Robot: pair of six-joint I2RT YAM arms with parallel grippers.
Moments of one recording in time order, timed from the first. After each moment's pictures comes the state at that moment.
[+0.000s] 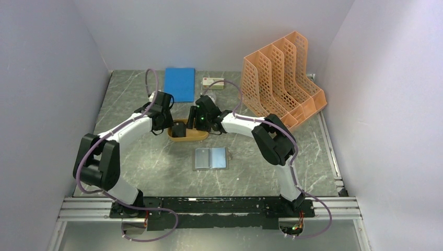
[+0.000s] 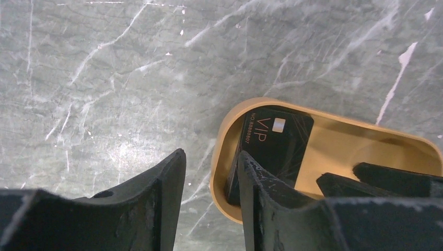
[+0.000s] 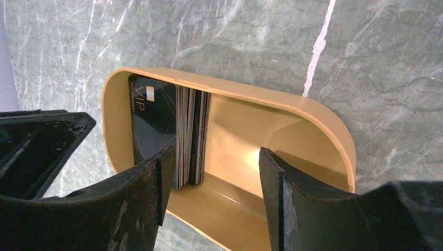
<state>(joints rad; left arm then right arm) -0.33 1.54 0.99 -0.41 -0.32 -0.58 0.79 2.11 1.44 -0.07 -0.05 0.77</state>
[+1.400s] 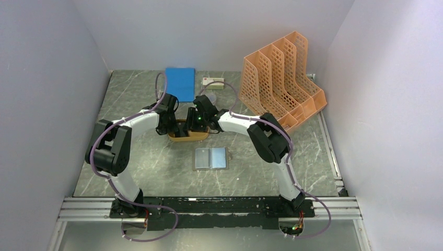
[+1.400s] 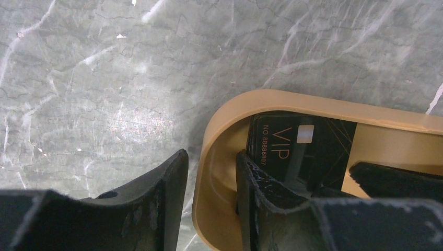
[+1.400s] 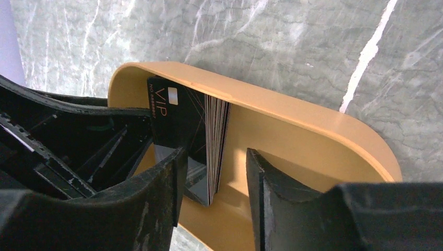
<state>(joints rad) -0.33 1.73 1.03 -0.42 -0.23 -0.52 0.78 2.18 1.51 -0.09 -0.15 0.76</state>
